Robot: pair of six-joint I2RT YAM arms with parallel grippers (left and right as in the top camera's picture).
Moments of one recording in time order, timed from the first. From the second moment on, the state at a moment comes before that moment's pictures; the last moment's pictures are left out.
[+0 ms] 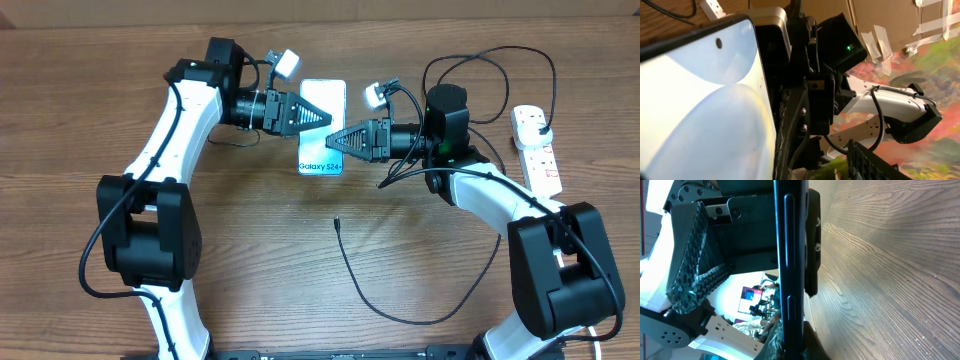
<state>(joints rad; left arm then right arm) -0.14 2.06 1.72 -1.12 1.48 0.29 0.26 1.79 0.96 0.57 -1.23 0.96</state>
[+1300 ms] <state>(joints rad) -0.22 2.02 1.71 -1.09 0.87 0.07 0.24 1.81 0.95 0.26 -1.17 0.87</state>
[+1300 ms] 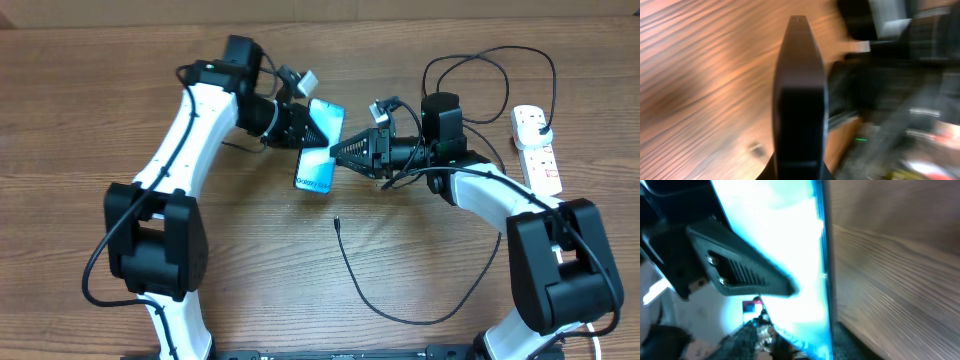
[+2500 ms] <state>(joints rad) -0.50 2.02 1.51 -0.94 -0.04 -0.39 0.26 1.81 0.95 -0.25 -0.57 0.72</state>
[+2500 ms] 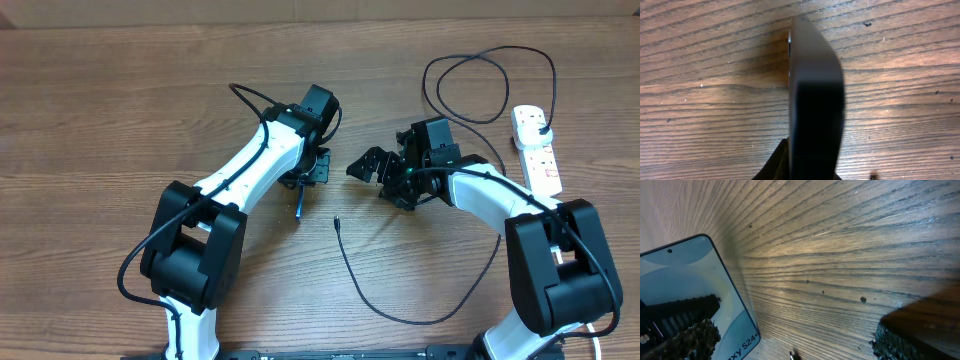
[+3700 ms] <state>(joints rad) -0.50 2.03 1.50 -0.98 -0.04 -0.41 0.26 1.81 0.95 -0.25 -0.57 0.72</state>
